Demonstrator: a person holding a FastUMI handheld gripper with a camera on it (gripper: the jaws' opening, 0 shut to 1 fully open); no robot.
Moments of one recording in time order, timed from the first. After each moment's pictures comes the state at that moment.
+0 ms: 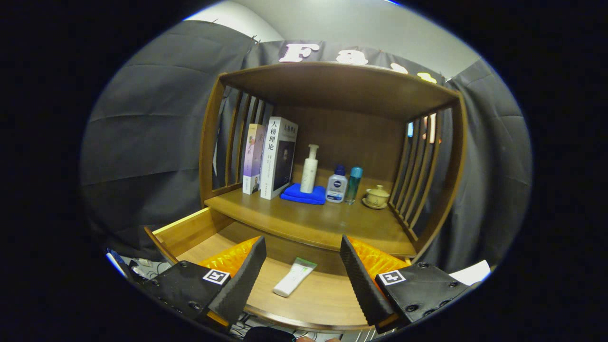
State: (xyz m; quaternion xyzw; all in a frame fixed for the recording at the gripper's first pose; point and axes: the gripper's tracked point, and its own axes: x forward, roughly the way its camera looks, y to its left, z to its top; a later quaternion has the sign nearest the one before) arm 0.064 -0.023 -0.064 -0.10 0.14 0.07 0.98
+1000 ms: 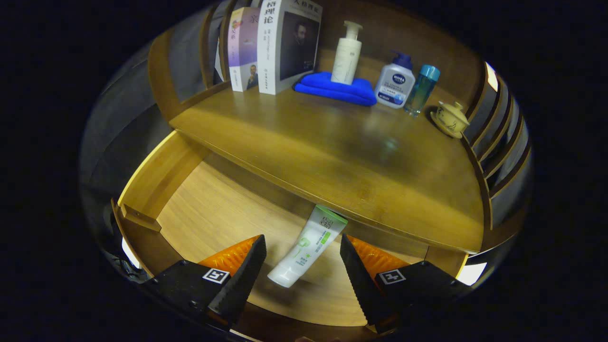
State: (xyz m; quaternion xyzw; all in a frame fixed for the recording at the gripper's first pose) arm 0.138 -0.024 -0.206 -0.13 0.48 0.11 0.86
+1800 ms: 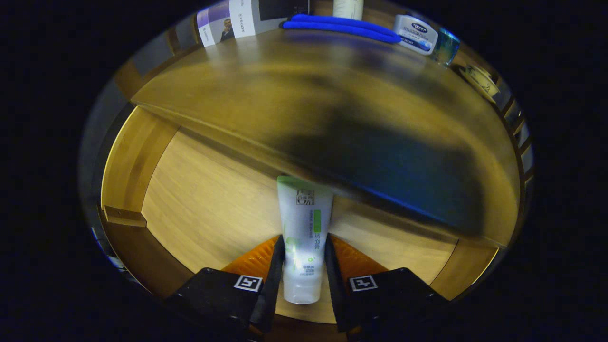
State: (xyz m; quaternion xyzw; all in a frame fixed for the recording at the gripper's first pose) arm 0.130 -0.020 -0.268 -0.10 0.60 0.11 0.79
